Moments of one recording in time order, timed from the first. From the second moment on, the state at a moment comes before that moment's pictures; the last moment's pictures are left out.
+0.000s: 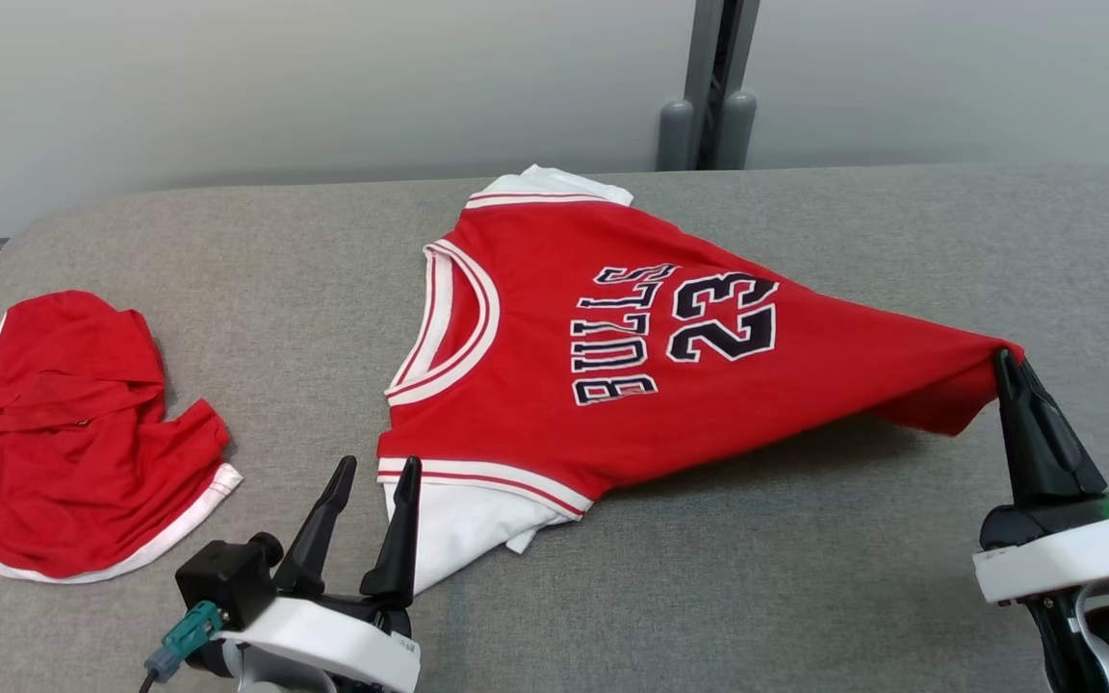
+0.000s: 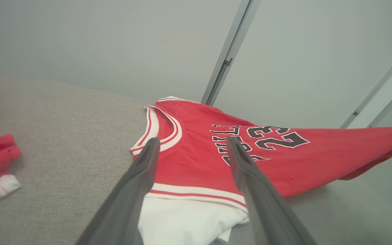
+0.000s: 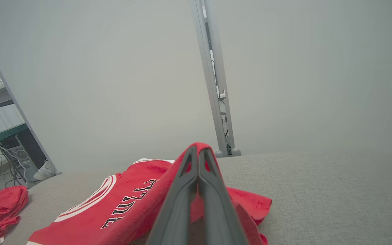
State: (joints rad) left arm -0.10 0.06 -0.25 0.30 -0.50 -0.10 -0.26; right arm -0.15 -0.22 0.10 0.15 0.49 0.13 -0.24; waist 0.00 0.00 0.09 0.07
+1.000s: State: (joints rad) left arm -0.20 0.05 -0.32 0.31 -0.51 -0.11 -0.26; right arm -0.62 -0.44 0.11 0.67 0.36 0.13 -0.09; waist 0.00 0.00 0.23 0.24
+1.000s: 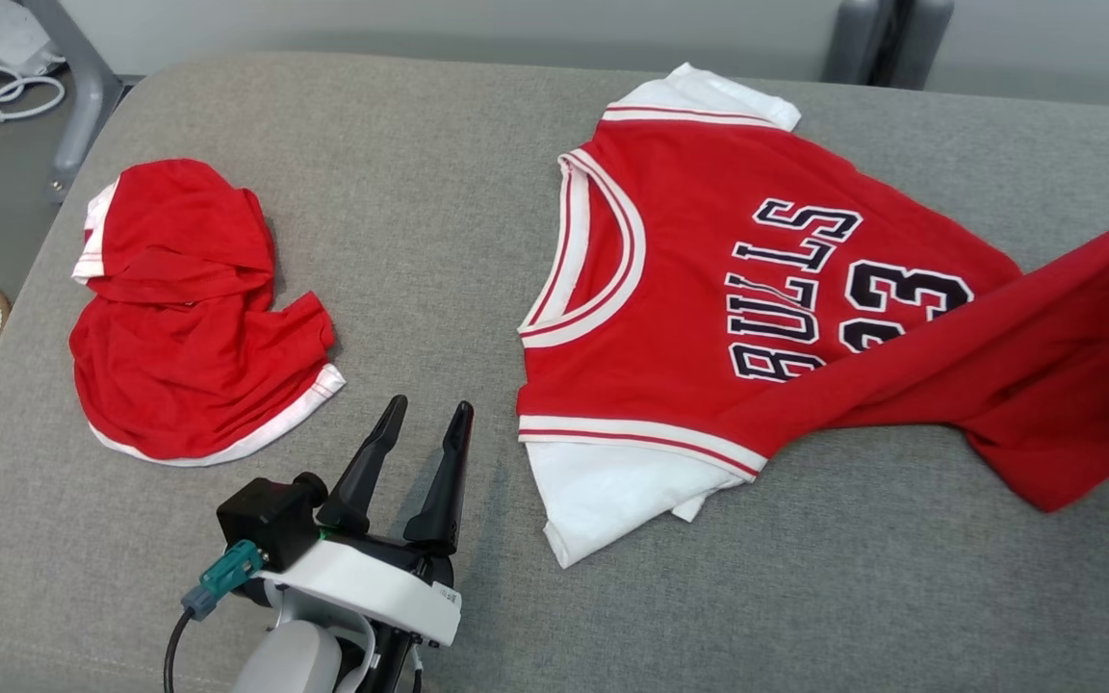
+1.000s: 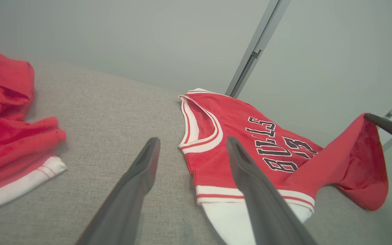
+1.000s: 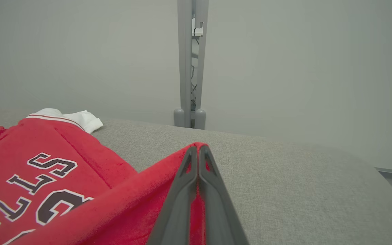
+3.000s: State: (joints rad) left arm -0.15 0.13 -0.44 0.45 -0.53 -0.11 -0.04; right arm -0.25 -0.17 0.00 0.48 0.32 0.13 -0.26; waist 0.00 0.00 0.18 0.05
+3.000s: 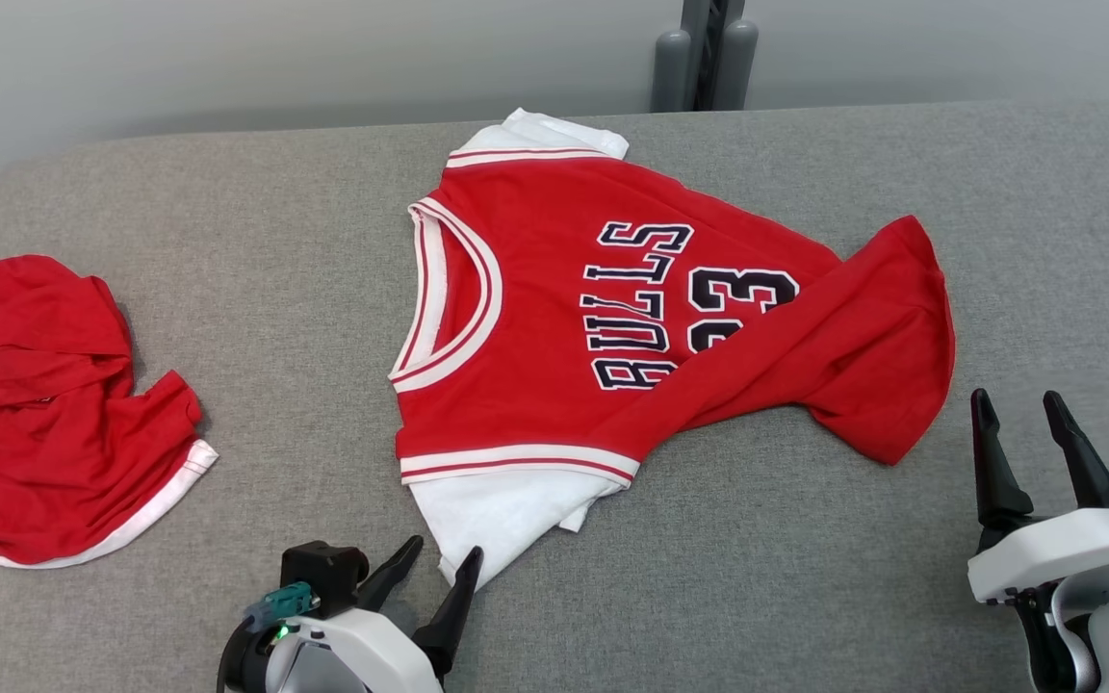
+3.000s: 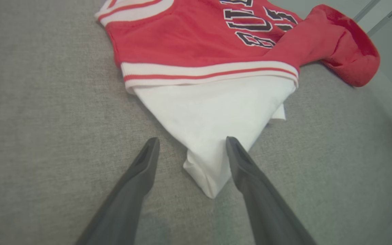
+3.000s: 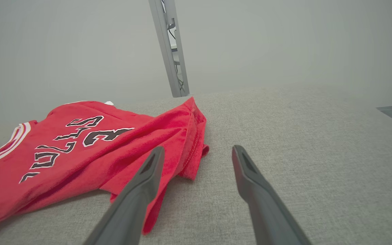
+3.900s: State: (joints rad) left arm -0.25 0.24 -0.75 0.03 -0.85 -0.13 -0.10; right arm -0.26 -0.15 0.00 0.50 0.30 0.13 -0.26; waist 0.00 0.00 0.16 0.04
